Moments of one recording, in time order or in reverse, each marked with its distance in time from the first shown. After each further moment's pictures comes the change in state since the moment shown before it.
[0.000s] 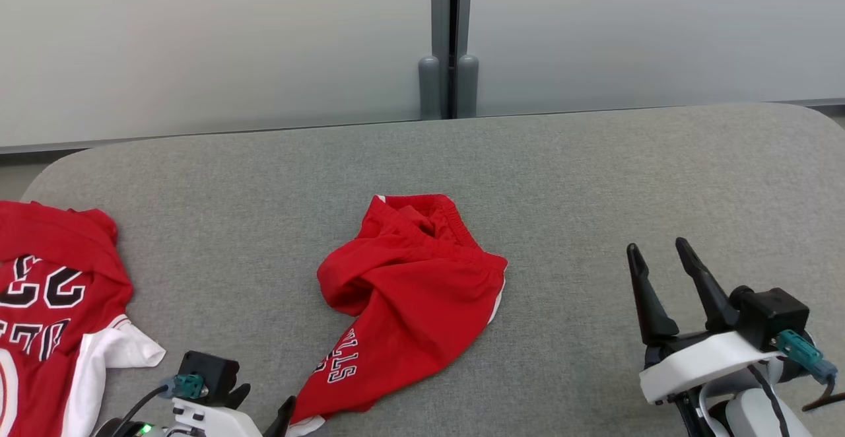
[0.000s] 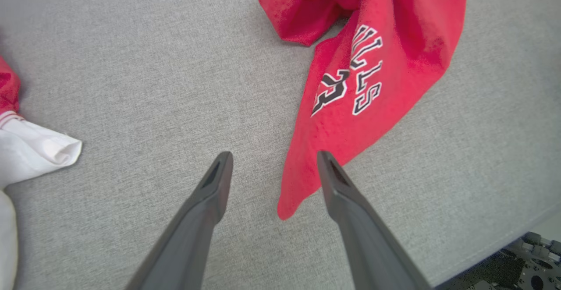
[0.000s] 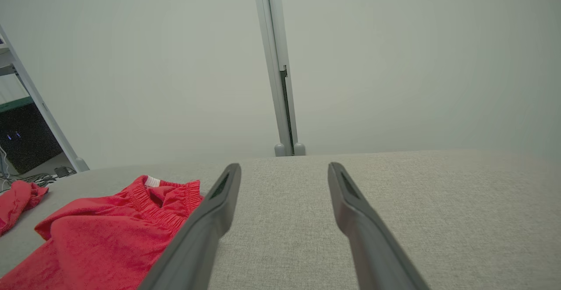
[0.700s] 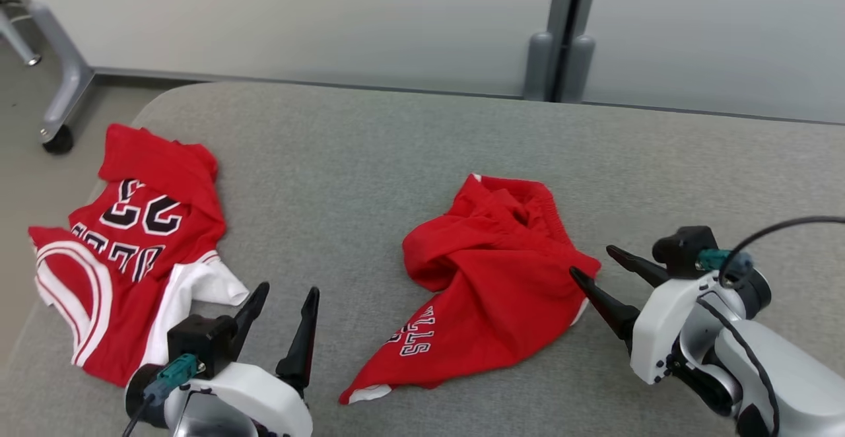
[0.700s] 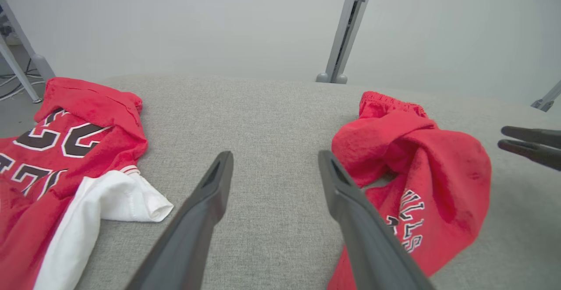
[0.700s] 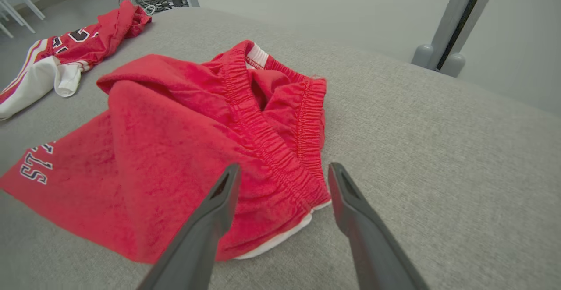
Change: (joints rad) left arm -0.108 -0.182 0.030 0.095 0.046 0.043 -0.466; right arm -0.359 -0.244 0.573 0.264 0.331 0.001 0.221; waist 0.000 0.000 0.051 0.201
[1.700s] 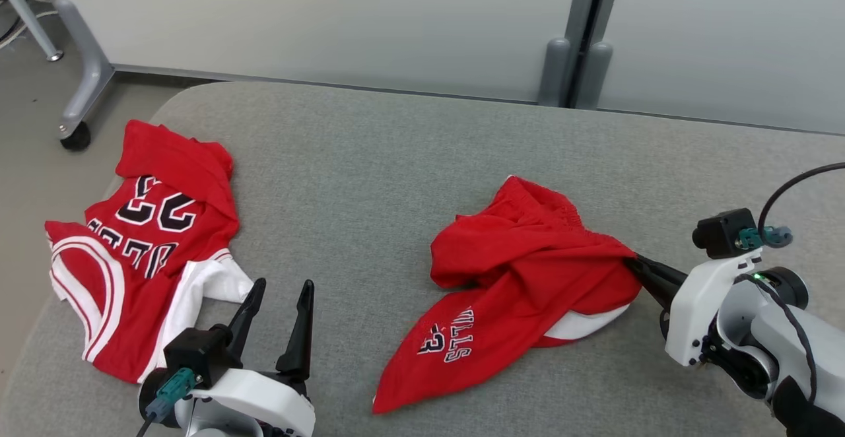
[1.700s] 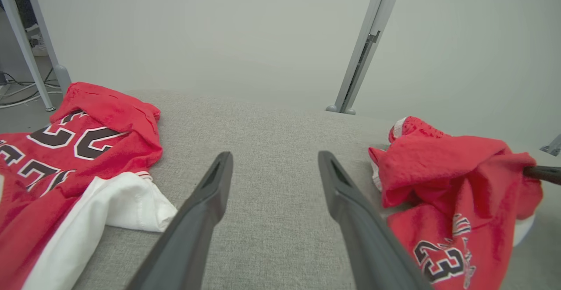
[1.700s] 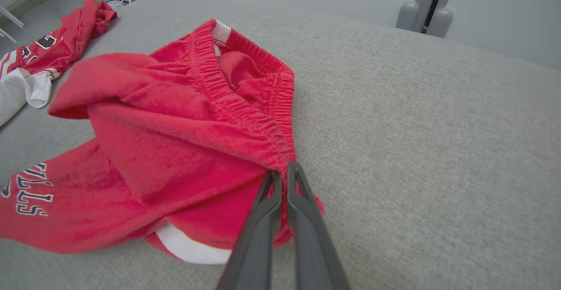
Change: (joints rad) left arm -0.089 -0.077 0.006 0.286 -0.024 -0.075 -0.312; right arm -0.169 -0.099 0.296 0.145 0.368 0.000 -0.009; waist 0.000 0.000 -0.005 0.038
